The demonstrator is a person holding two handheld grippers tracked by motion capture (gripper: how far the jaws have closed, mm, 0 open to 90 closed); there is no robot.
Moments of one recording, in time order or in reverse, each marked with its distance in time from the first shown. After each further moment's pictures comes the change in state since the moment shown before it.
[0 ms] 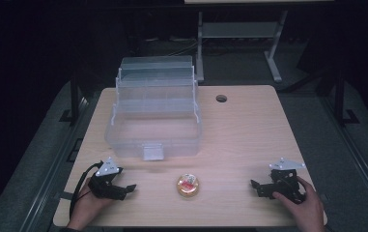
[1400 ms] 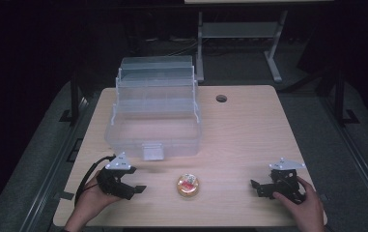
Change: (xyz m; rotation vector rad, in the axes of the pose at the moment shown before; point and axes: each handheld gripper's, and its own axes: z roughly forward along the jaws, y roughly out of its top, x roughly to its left) left arm -0.027 0.052 -0.011 0.076 -0.150 0.113; right arm 0.000 0.000 0.000 0.000 0.000 0.000
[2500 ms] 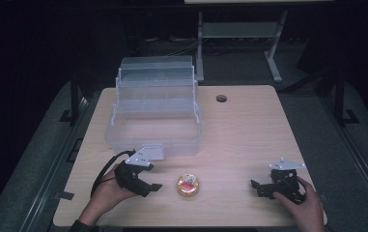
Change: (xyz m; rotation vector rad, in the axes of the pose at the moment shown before) left arm -0.018 0.044 0.021 0.014 -0.079 0.090; right arm 0.000 0.000 0.000 0.000 0.000 0.000
